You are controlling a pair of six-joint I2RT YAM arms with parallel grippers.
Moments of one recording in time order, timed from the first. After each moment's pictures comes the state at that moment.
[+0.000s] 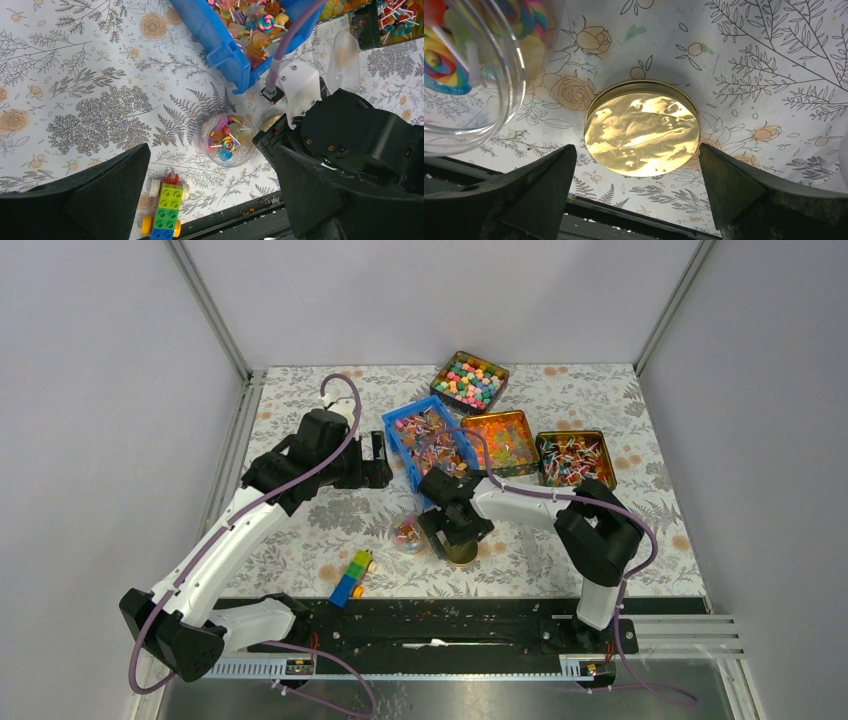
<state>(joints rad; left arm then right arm) -0.54 1.15 1.22 -0.81 -0.03 -0.44 0.91 1.82 1.20 -0.77 0.07 0.39</state>
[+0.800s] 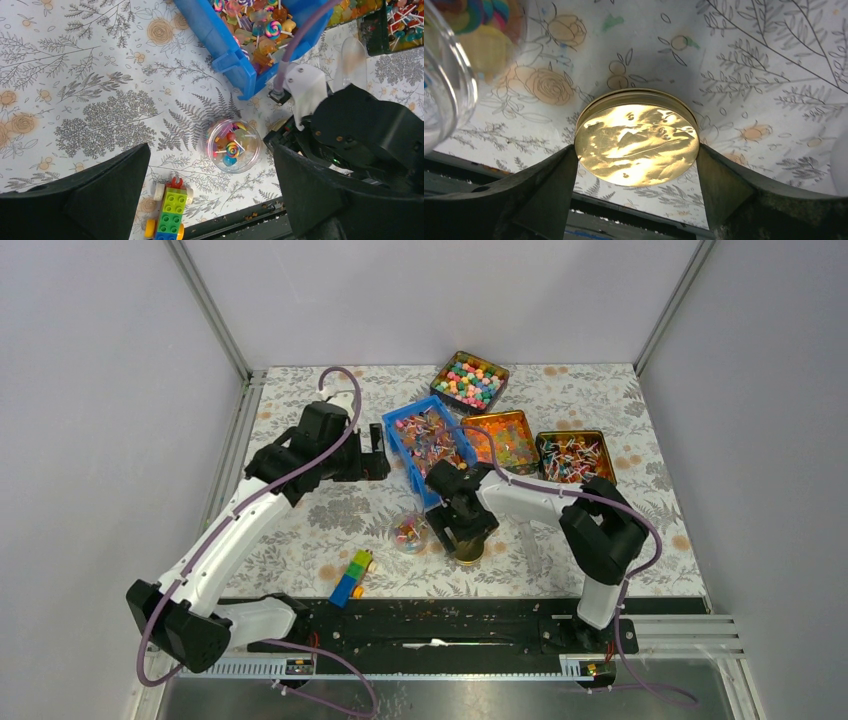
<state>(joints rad) -0.51 1.19 1.25 -0.81 -0.05 -0.43 0.86 1.83 1.21 -0.82 0.02 0.33</state>
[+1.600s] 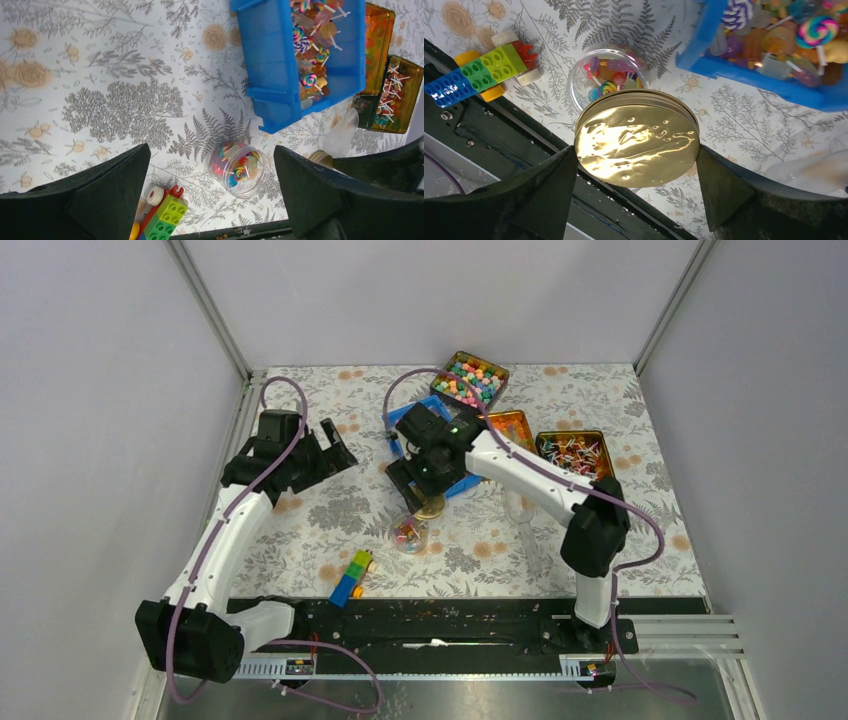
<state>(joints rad) -0.19 1.14 1.10 -0.73 0.11 -0.58 0.88 1.89 1.80 -1.07 -0.06 0.19</state>
